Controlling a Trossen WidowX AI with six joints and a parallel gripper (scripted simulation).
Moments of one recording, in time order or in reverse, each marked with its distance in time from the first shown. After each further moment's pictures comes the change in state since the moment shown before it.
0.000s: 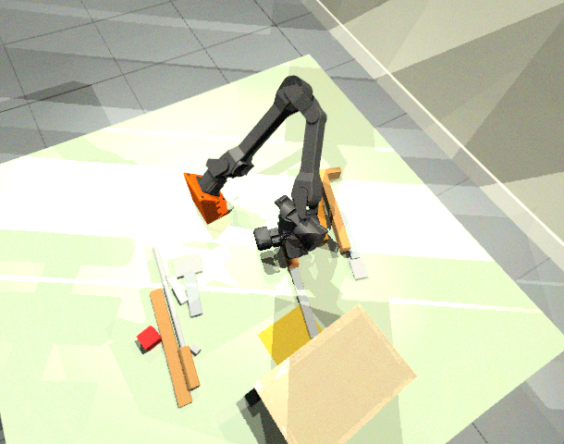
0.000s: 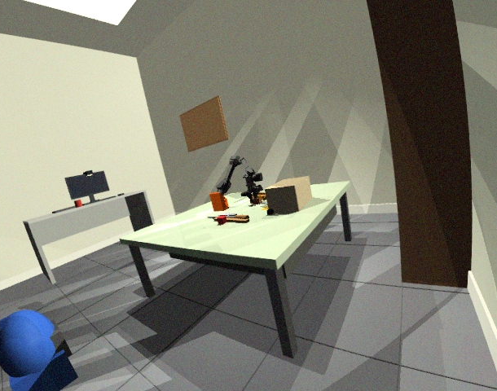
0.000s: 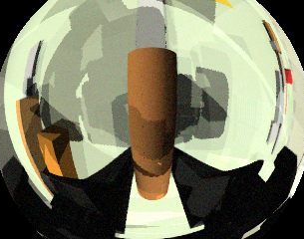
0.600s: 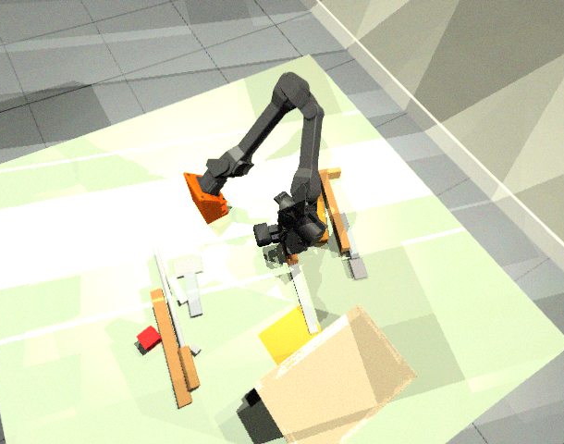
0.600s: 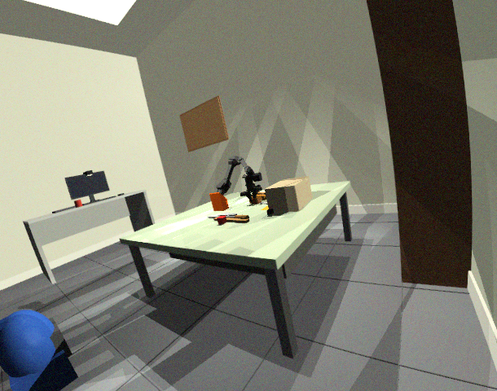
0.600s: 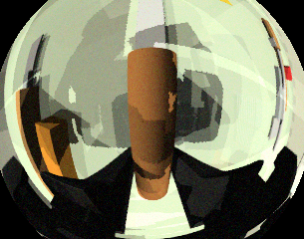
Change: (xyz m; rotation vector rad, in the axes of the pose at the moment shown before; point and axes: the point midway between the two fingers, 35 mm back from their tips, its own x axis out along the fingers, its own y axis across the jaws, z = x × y) arm 0.000 0.002 -0.011 0.000 0.001 0.000
